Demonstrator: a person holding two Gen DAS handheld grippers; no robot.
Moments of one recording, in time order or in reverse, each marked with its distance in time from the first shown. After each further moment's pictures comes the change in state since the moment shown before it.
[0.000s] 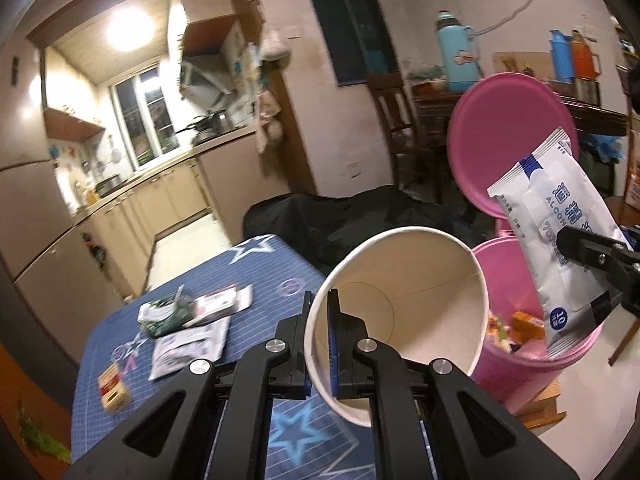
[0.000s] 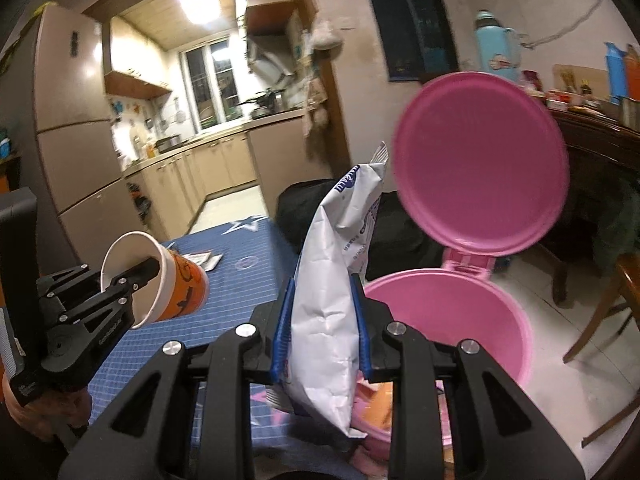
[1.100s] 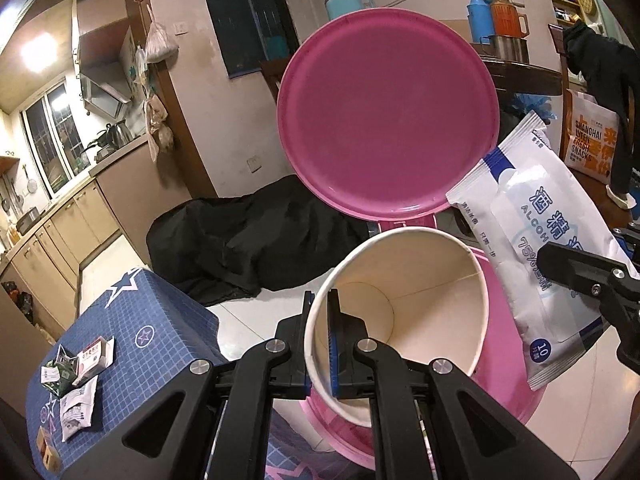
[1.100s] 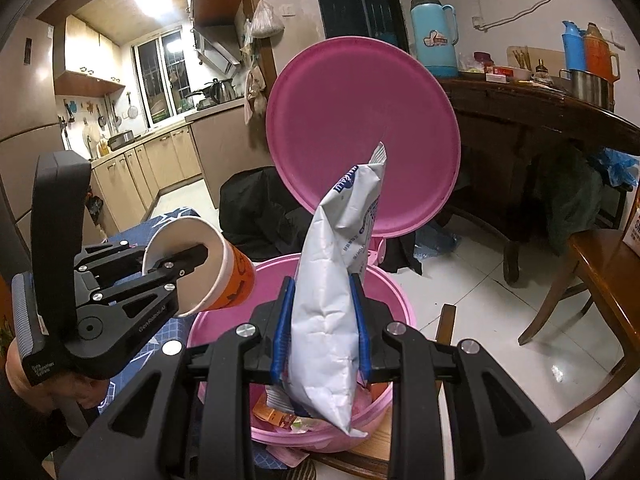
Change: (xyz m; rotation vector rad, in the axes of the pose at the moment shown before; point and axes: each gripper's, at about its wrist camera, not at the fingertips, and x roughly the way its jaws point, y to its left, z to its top) left arm 0.080 -0.138 0.032 0.150 0.050 -0.279; right arm -0.002 -0.092 -0.011 0.040 0.059 -0.144
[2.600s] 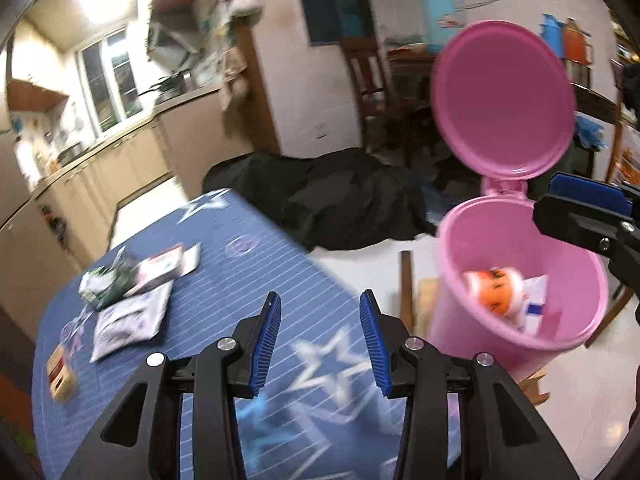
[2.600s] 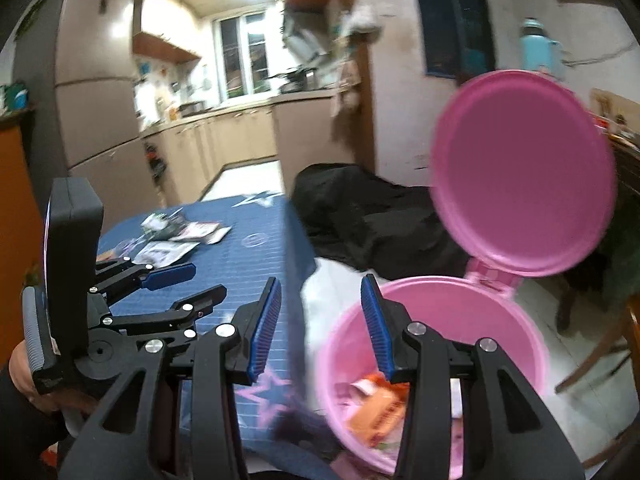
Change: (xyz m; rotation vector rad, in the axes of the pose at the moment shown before) left arm -0.058 0.120 -0.096 -0.200 0.080 0.147; right arm 0.029 0.128 0.009 -0.213 0.019 0.225
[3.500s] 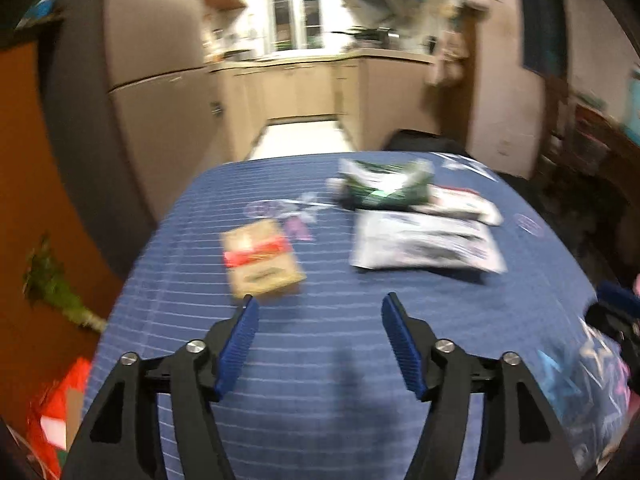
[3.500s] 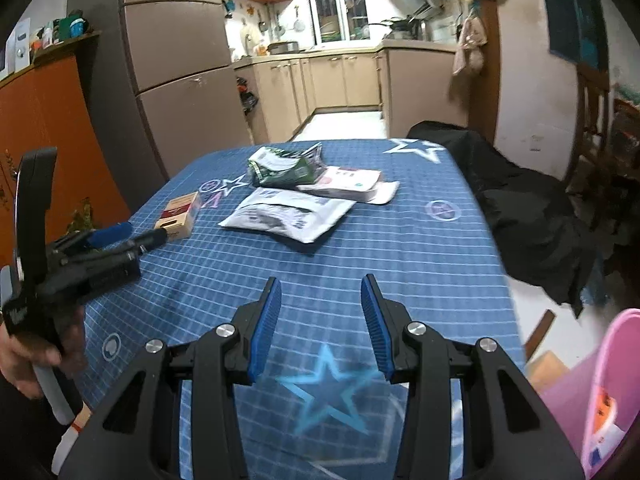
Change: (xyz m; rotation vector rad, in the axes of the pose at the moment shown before) left arm -0.048 0.263 -0.106 -0.498 0.089 0.428; right arm 0.121 0.174 -0.001 -0.144 0.192 0.285
